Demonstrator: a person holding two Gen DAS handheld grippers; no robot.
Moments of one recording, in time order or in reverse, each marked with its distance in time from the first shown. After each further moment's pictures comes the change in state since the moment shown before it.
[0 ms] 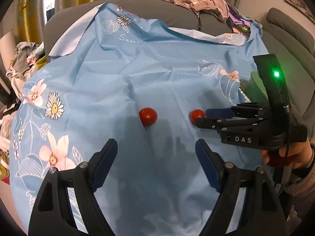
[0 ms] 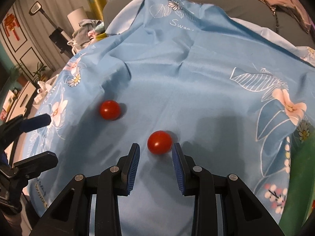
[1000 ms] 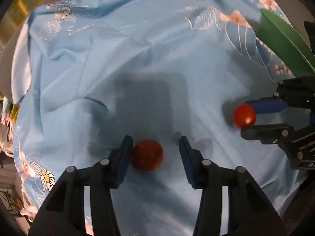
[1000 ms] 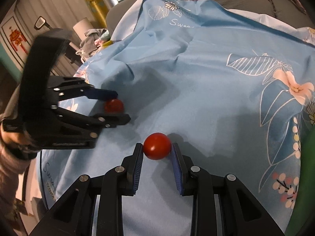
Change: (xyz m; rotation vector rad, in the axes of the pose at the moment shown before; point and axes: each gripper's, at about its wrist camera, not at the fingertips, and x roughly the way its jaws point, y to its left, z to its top) left arm 0.107 -0.015 0.058 0.423 0.362 0.020; right arm -0.008 -0.024 -0.018 0.070 -0.043 0.152
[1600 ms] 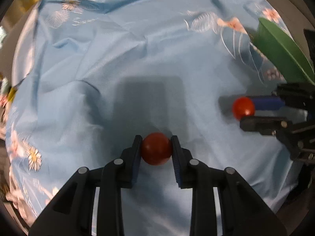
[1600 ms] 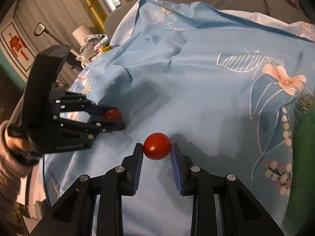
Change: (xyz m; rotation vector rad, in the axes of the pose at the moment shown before) left arm -0.014 -0.013 -0.021 -0.136 -0.065 0.003; right arm -0.017 -0.009 -0.009 0.029 -0.027 0.001
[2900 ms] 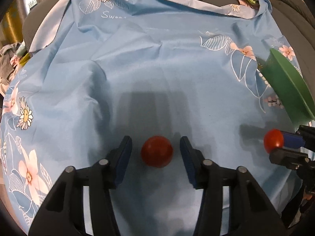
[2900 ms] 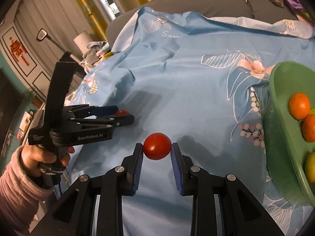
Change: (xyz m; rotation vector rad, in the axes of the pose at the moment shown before) left arm 0.001 -0.015 -0.018 -0.242 -0.108 0.003; right arm -0.043 0.002 -0.031 0.028 -0.046 -0.010
